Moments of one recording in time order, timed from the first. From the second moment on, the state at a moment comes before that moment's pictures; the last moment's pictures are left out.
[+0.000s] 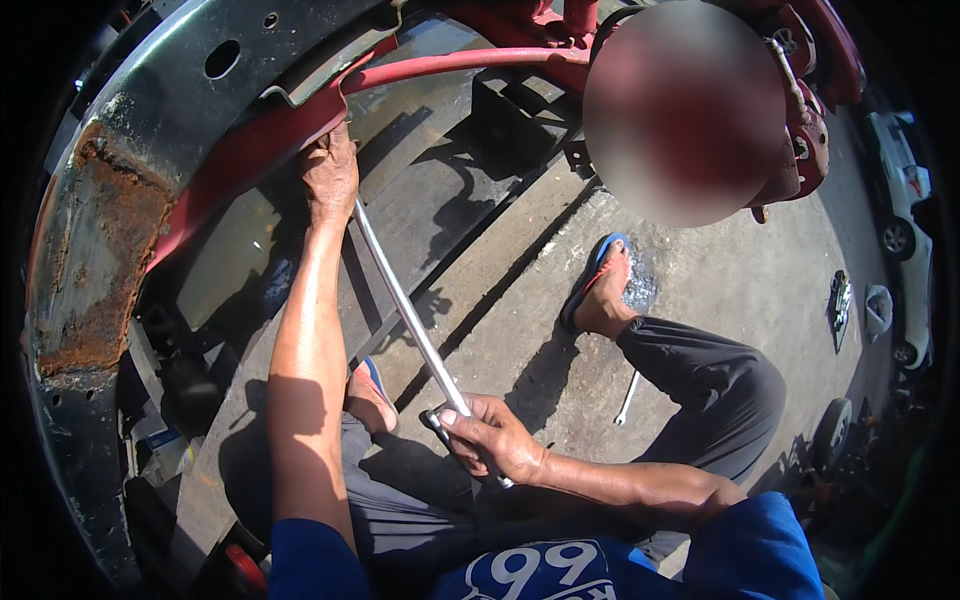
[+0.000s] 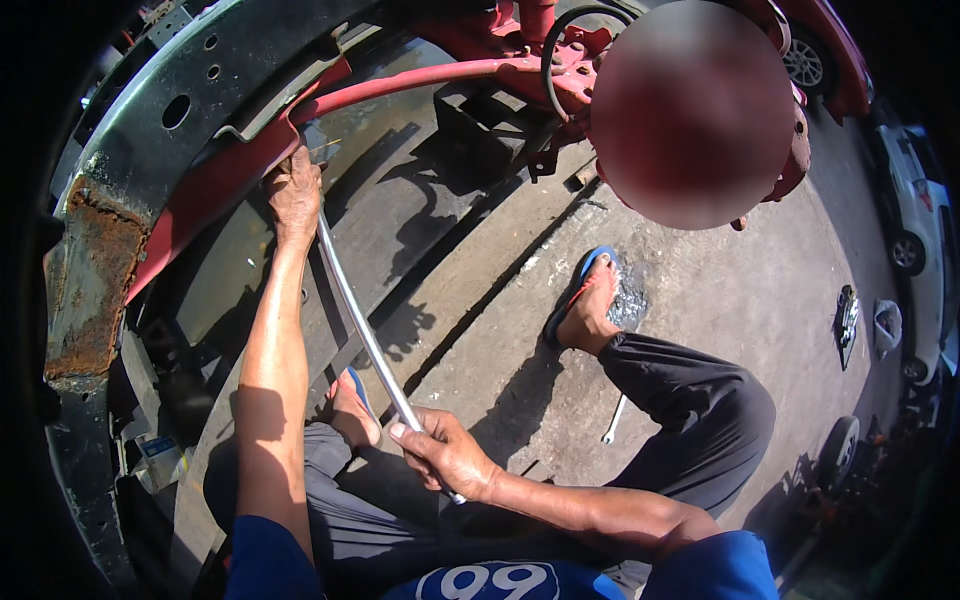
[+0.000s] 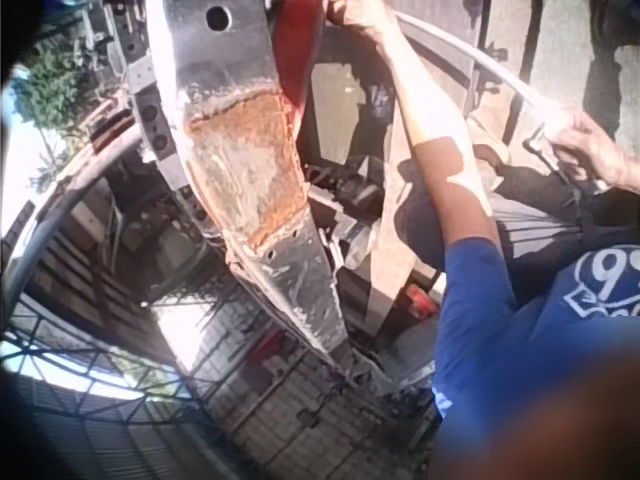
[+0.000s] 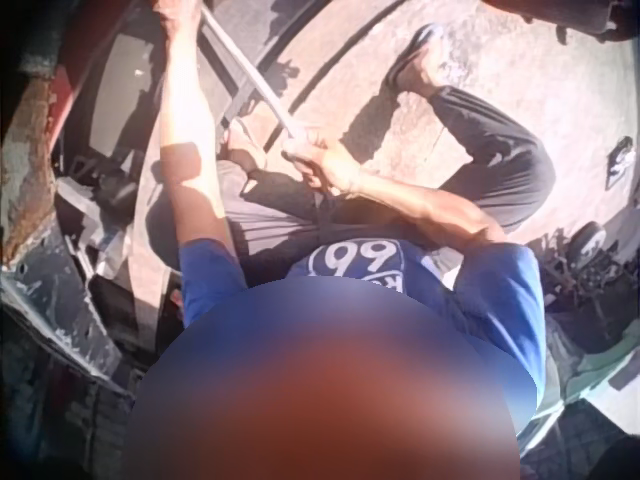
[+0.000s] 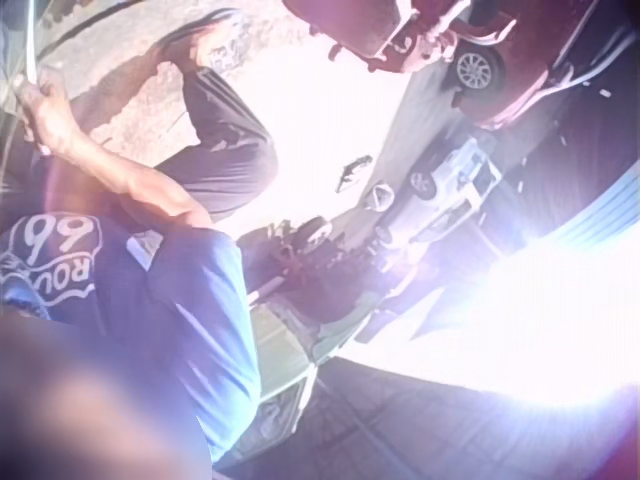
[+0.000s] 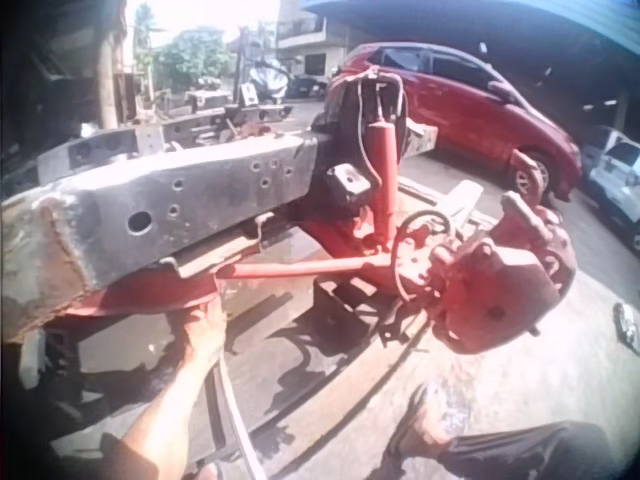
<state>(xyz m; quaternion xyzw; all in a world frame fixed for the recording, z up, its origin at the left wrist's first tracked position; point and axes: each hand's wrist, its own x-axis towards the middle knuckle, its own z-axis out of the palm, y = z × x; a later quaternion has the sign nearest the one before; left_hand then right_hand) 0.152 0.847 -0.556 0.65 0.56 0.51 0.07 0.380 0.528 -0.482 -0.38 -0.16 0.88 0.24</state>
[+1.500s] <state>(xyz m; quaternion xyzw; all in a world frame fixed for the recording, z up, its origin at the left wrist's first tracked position) 0.171 0.852 -0.565 0.48 0.65 0.58 0.04 0.558 0.724 -0.515 -0.62 -0.75 0.23 0.01</state>
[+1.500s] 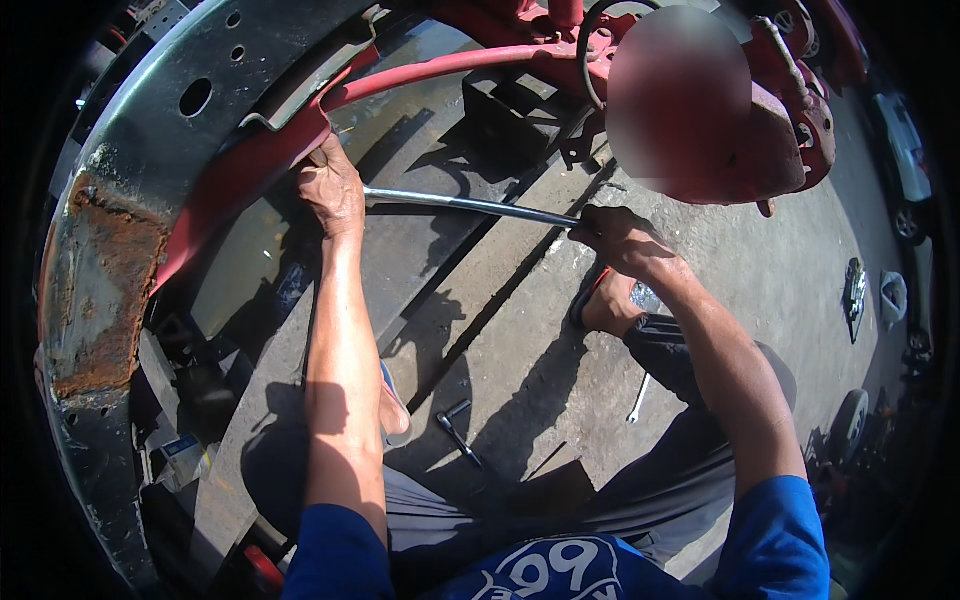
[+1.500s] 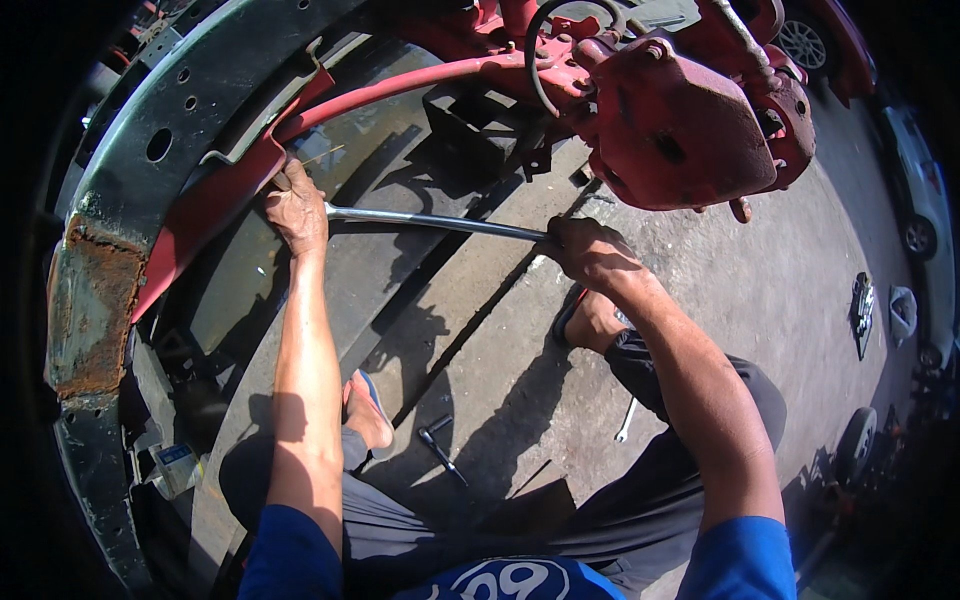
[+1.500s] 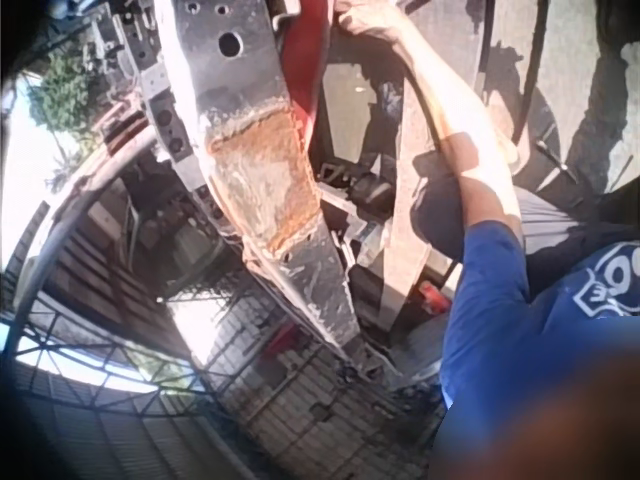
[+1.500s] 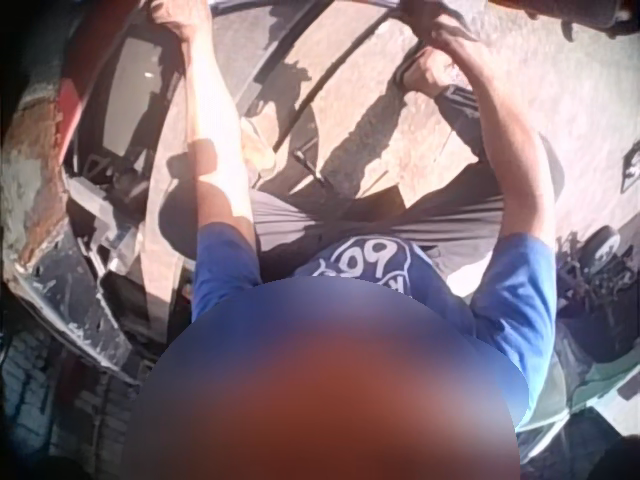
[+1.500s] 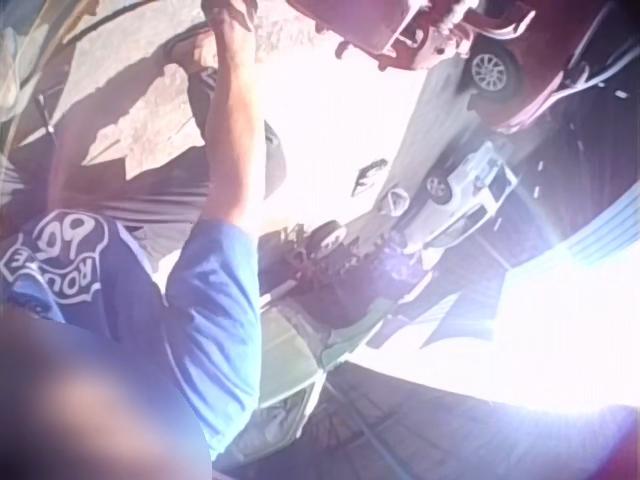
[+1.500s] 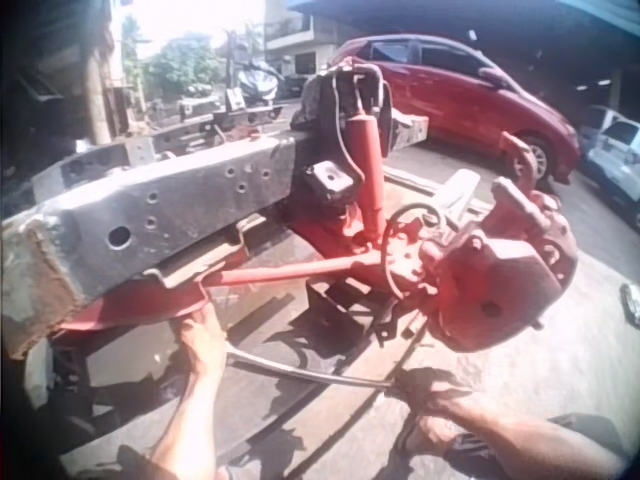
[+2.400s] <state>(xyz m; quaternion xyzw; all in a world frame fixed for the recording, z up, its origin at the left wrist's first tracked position) 0.159 0.870 -0.573 0.60 0.58 0.55 -0.04 0.569 0.703 -0.476 -0.53 -0.79 0.30 0.01</state>
